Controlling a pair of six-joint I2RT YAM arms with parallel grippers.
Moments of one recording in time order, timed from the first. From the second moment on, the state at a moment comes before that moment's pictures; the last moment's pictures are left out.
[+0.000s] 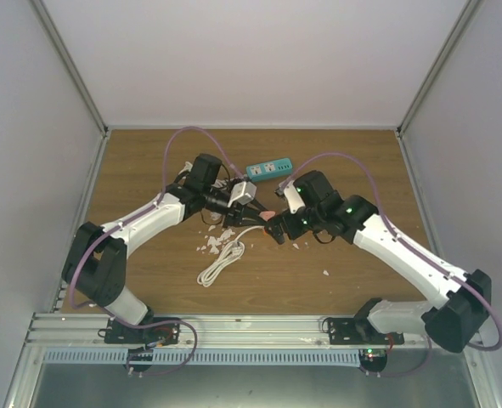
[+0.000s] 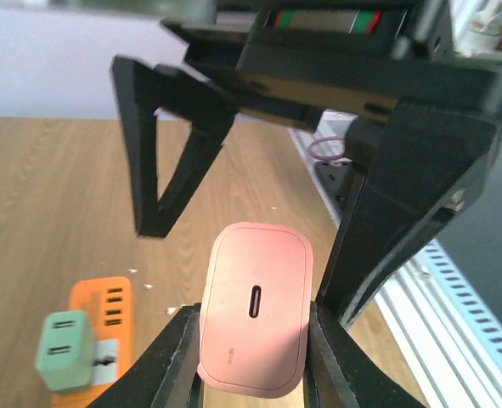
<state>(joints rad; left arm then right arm) -0.51 1.57 1.09 -0.27 1.19 0.57 0.71 1.26 1.12 -0.79 -0.15 0.16</state>
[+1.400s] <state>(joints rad) -0.63 1.83 1.13 -0.08 0.49 0.33 0.41 1.05 1.09 -0.75 0.39 0.42</state>
